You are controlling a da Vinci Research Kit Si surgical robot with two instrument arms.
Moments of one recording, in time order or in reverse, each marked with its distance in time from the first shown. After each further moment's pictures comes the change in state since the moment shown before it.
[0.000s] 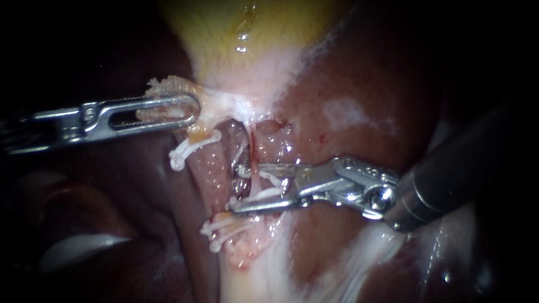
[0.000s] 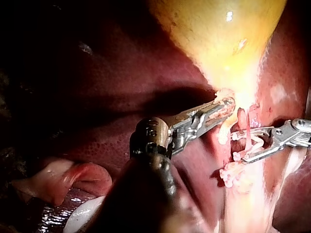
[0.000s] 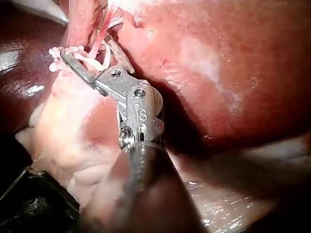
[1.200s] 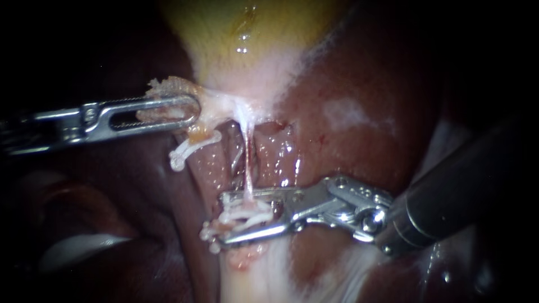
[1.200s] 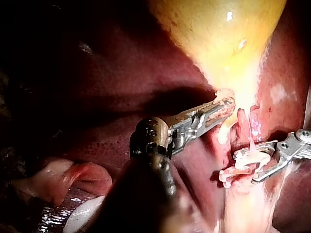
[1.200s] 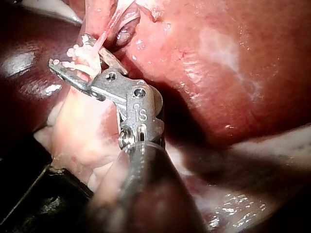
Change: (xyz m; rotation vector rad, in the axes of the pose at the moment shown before) right arm 0.001 -0.004 0.002 0.152 0.042 -0.001; left arm 0.000 0.000 0.000 0.000 0.000 0.000
